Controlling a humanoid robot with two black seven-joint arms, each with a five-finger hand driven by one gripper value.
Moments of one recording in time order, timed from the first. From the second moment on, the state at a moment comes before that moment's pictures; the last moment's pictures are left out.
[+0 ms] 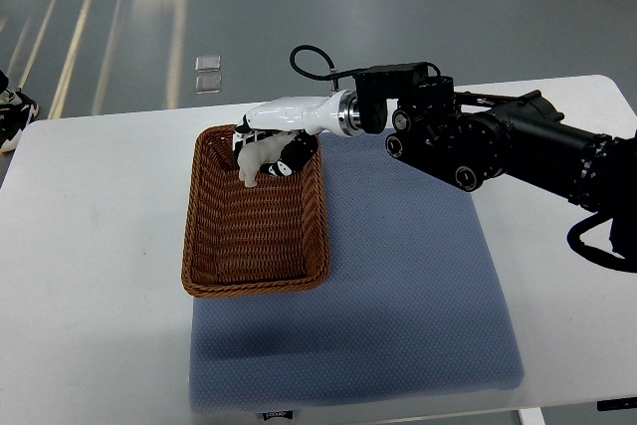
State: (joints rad) left arm 0.04 0.00 -0.16 -0.16 0.04 -0.01 0.09; right arm 1.24 0.00 0.11 0.66 -1.35 0.22 0.39
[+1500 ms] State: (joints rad) left arm 0.04 0.00 -0.16 -0.16 0.04 -0.01 0.09; right arm 0.78 -0.11 0.74 0.66 -0.20 0.22 0.14
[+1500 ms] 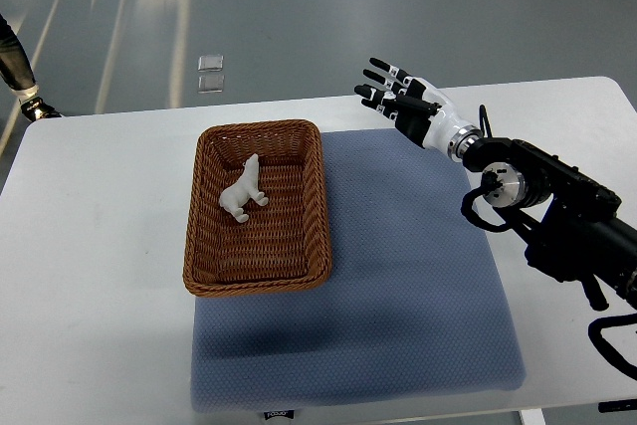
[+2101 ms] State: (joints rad) left arm 0.04 0.00 -0.16 -0.16 0.04 -0.01 0.09; right arm 0.76 -0.13 0.74 0.66 -0.10 0.22 0.14
